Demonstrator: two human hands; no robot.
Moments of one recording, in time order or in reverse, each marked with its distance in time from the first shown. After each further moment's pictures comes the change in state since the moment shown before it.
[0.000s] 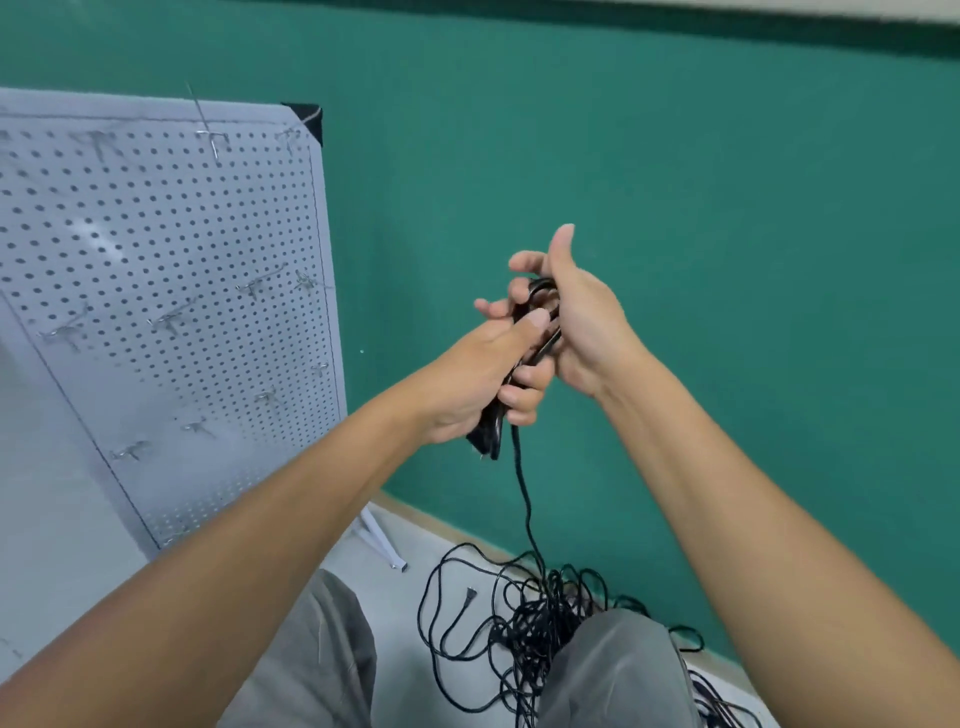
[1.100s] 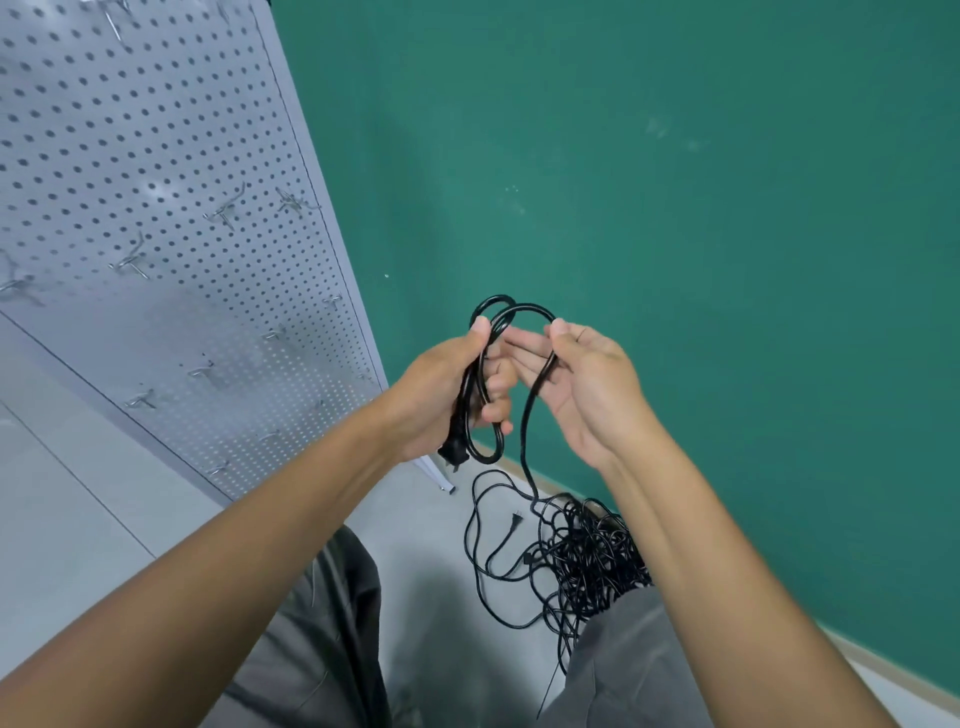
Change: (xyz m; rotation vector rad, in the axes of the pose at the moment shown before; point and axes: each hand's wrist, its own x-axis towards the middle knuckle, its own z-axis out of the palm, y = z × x) left_hand 0.037 -0.101 -0.046 -0.099 0.220 -0.289; right_hand 0.022 0.129 -0.073 0.353 0.186 0.258
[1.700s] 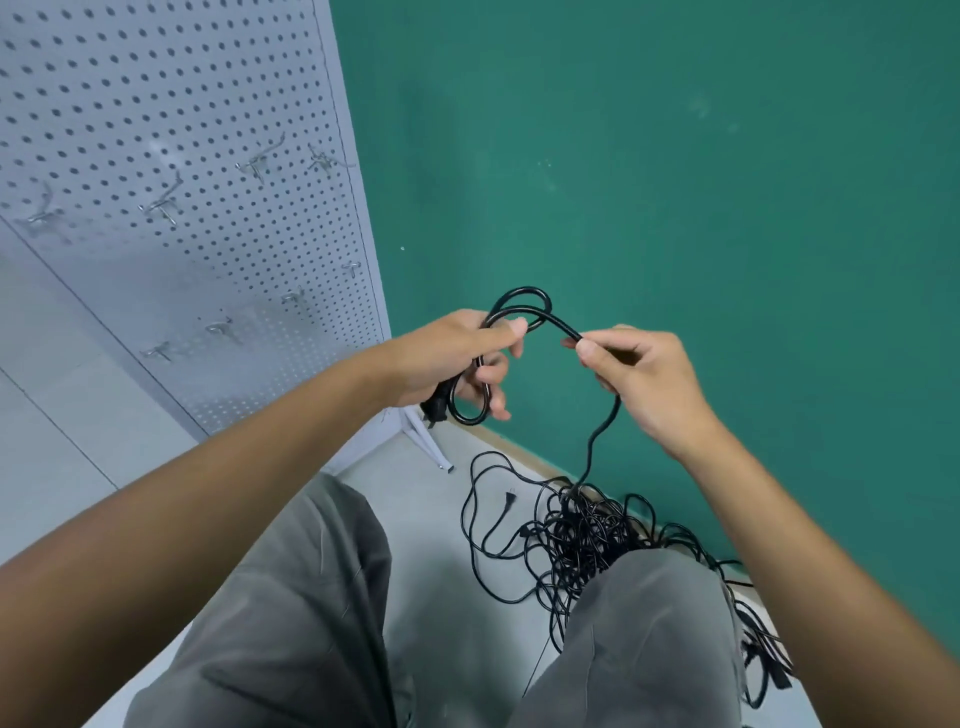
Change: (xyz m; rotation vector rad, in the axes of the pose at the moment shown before) left_hand -0.014 0.002 -0.033 0.326 -0.039 -0.103; right_hand -0.009 0.003 -0.049 -0.894 -0.076 -0.345
